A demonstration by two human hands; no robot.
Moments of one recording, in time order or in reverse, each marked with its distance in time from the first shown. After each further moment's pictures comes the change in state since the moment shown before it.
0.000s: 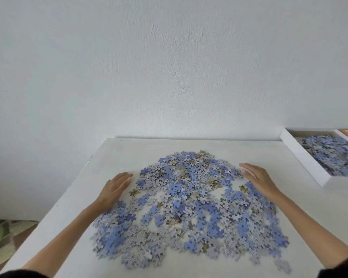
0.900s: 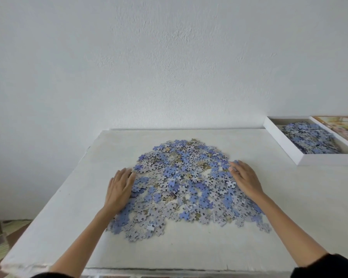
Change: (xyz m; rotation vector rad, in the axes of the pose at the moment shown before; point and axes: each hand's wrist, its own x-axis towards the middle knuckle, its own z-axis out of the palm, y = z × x) left_hand -0.040 0.016 0.045 0.123 0.176 -0.050; right_hand -0.069 -0.019 0.026 -0.132 0.051 0.085
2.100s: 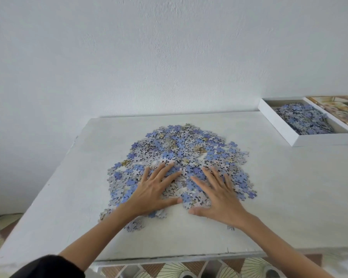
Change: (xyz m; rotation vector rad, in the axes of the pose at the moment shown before) left_hand -0.031 0.065 0.034 0.380 -0.345 0.619; right_hand -0.094 -0.071 0.034 -0.347 -0.247 -0.314
